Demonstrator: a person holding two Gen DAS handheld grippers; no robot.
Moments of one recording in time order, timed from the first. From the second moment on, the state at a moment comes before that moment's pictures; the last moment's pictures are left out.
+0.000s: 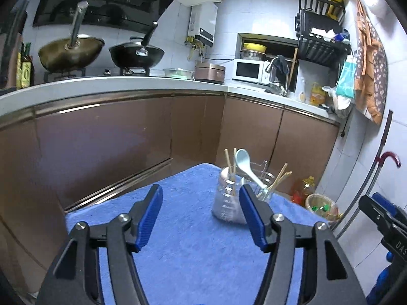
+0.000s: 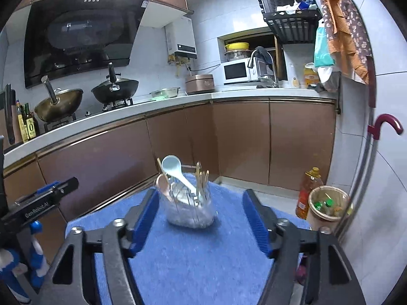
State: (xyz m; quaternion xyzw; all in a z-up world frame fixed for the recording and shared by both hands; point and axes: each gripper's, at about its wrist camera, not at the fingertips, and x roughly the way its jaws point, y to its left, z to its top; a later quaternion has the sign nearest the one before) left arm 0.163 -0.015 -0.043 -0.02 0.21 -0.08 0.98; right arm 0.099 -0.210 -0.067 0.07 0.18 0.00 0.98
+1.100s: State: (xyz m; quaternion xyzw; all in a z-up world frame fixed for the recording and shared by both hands) left arm 0.074 0.002 -0.027 0.06 0.13 -0.03 0.99; right arm 0.038 -0.186 -0.069 0.04 0.13 -0.12 0.98
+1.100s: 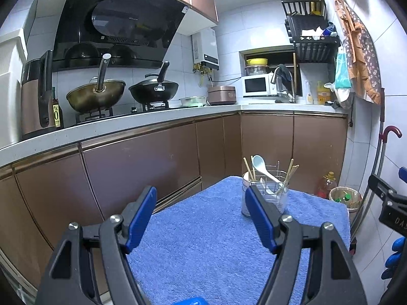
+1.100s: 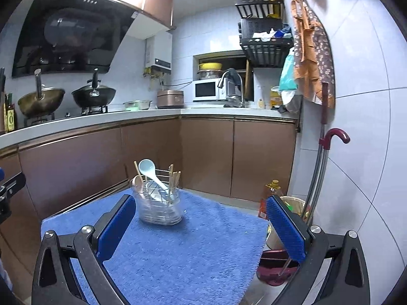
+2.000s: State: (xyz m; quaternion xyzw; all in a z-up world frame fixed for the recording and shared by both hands) left arm 0.096 -0.010 -0.050 0.08 0.18 -0.04 0.98; right arm 0.064 -0.196 -0.092 0.04 0.18 -0.12 0.98
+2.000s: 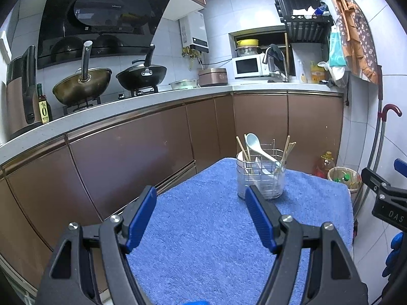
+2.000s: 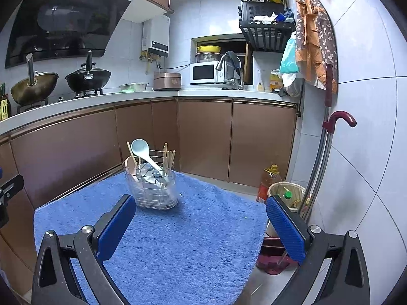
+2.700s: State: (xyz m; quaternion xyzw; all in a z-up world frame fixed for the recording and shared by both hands) left arm 0.112 -0.018 -0.064 0.10 0.21 -0.05 0.97; right arm 0.081 -0.207 -0.104 0.04 0.20 -0.12 0.97
